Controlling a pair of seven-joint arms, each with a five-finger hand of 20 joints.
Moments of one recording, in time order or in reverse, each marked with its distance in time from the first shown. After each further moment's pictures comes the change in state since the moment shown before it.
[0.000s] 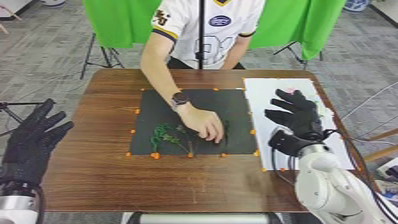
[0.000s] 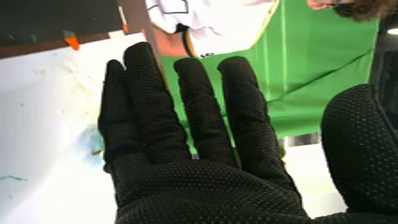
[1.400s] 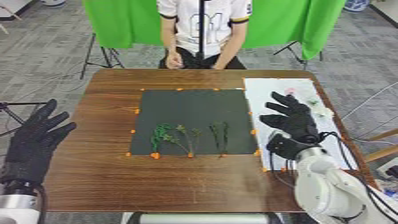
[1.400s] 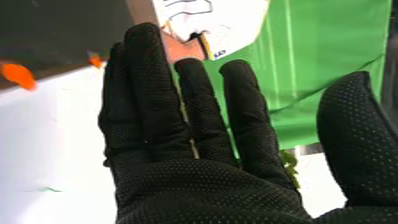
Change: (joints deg) left arm -0.8 -0.1 0.5 0.0 0.2 -0.1 -0.9; right arm 6.6 9.7 -10.5 0.2 15.5 1.7 -10.6
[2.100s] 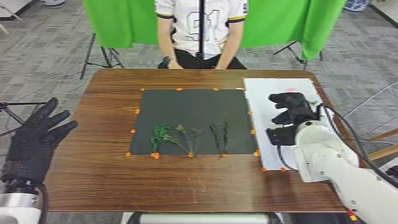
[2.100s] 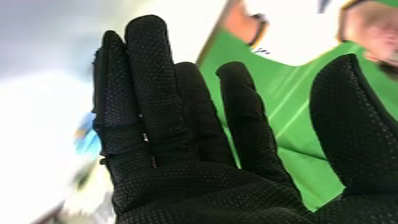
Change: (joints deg) left arm -0.8 0.2 0.4 0.0 0.0 0.0 0.1; right arm 13.9 -4.1 -3.1 5.1 -62.7 -7.3 62.1
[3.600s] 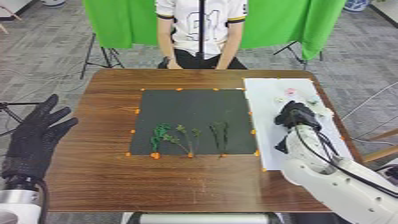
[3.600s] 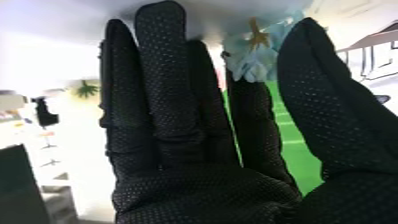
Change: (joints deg) left arm -1.4 -0.2 -0.1 0.1 0.7 -0.7 -1.2; right arm 11.5 -1.3 -17.0 11.9 -32.9 -20.5 14.7
